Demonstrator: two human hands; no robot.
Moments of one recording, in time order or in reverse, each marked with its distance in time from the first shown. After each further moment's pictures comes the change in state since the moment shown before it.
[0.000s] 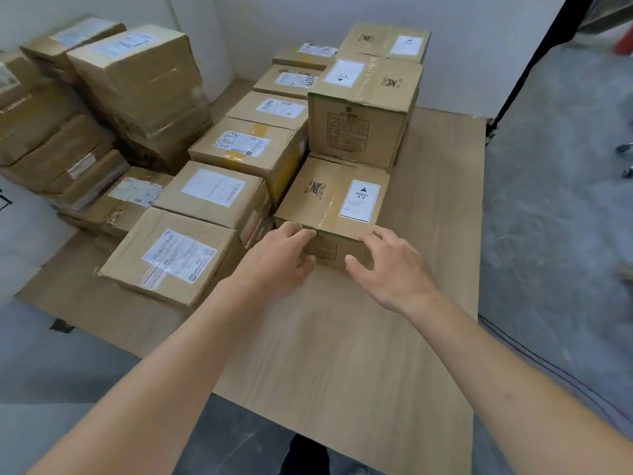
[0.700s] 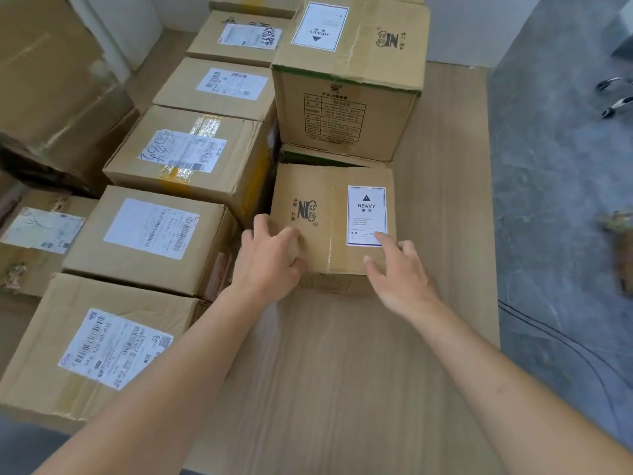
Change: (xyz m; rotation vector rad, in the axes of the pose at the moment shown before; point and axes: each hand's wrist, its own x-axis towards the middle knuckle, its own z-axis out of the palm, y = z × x) left_hand 0.156 -0.073 0.062 -0.075 -0.107 -0.155; right_hand 0.143 0.054 0.074 0.170 -0.106 0.424
